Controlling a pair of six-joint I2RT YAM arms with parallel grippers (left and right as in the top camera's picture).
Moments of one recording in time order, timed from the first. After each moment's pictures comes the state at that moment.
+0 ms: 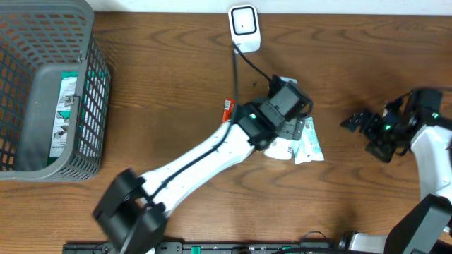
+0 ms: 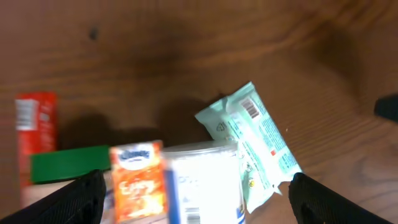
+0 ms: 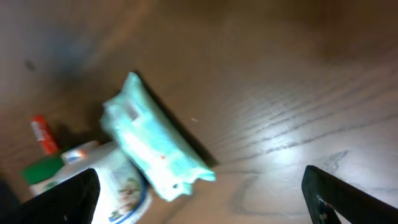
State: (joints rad) left arm -0.87 1.79 1.49 -0.64 -0.13 -0.53; right arm -0.38 1.53 1.07 -0.91 -0.41 0.31
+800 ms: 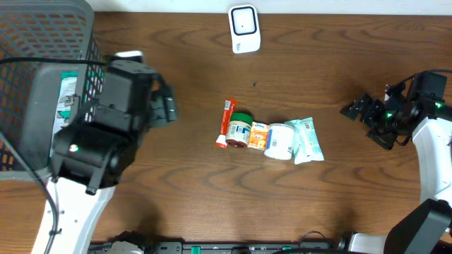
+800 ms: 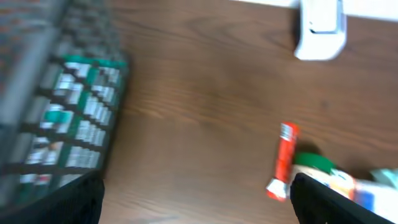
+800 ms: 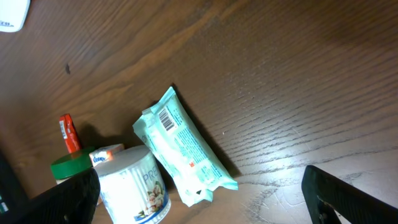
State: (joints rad) left arm -0.36 1.21 1.49 -1.13 -0.30 -0.38; right arm -0.33 1.53 1.16 -0.92 -0.41 0.31
